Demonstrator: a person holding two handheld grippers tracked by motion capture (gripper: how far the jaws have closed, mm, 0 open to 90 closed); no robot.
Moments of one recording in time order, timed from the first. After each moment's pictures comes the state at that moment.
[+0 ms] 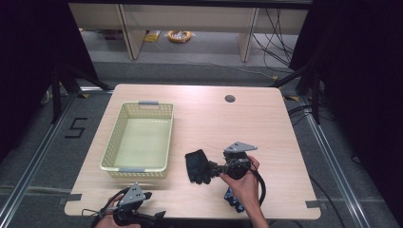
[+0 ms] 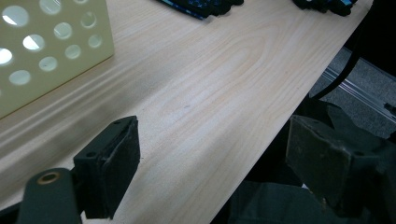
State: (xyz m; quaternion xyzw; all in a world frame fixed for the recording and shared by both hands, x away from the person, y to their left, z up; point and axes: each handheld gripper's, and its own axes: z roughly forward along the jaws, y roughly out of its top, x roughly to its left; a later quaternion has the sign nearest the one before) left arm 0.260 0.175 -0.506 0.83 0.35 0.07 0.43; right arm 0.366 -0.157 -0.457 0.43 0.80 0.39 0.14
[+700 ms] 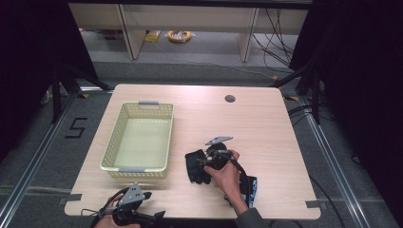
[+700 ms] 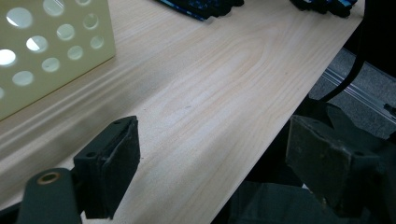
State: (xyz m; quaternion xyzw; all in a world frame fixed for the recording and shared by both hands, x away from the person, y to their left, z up) left arm 0.260 0.176 -0.506 0.83 0.35 0.07 0.43; right arm 0.406 -0.109 -0.485 0.44 0.83 0.33 0.10
